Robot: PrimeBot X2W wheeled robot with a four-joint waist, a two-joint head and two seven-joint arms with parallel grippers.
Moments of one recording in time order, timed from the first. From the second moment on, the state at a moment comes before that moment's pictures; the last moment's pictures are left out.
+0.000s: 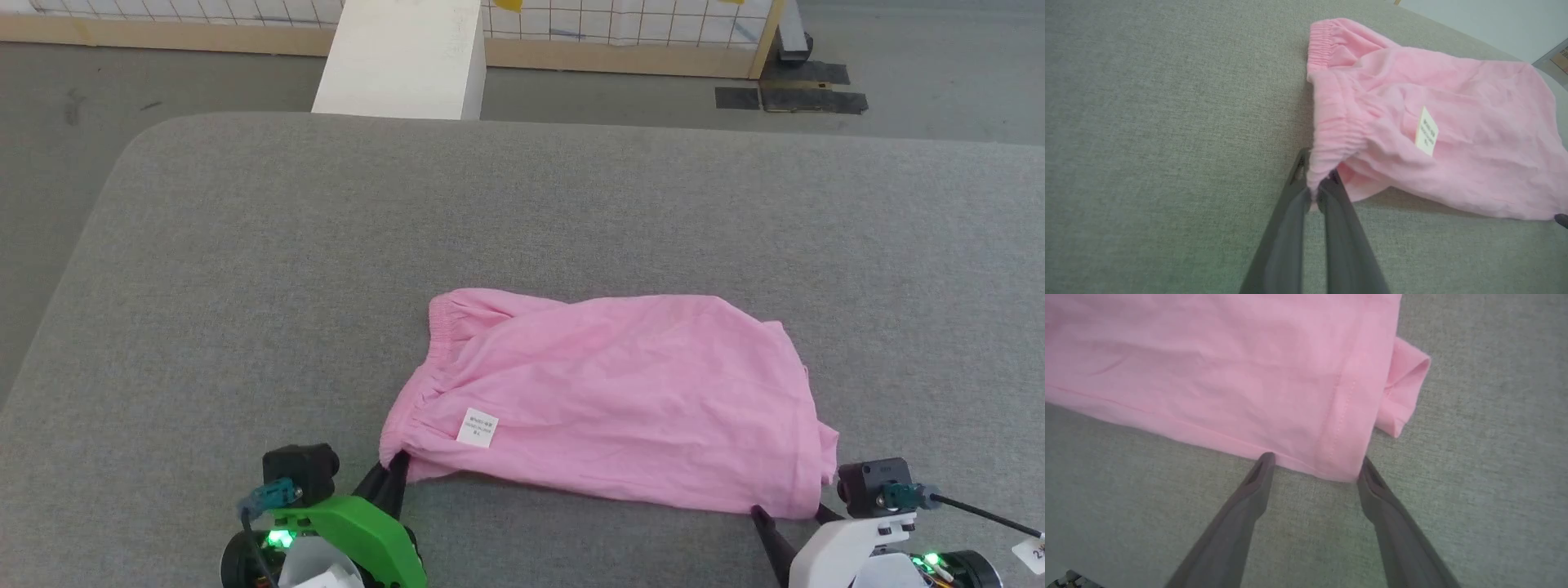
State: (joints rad) left arm -0.04 0.25 -0.40 0.14 -0.61 0.09 0.02; right arm 0.12 -0.05 0.00 0.05 0.13 0.13 0.45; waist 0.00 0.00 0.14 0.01
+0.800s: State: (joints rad) left arm -0.05 0.25 -0.42 0.13 -0.62 0.09 0.00; right arm 0.12 -0.05 -0.03 -0.03 0.15 0.13 0.52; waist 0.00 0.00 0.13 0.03
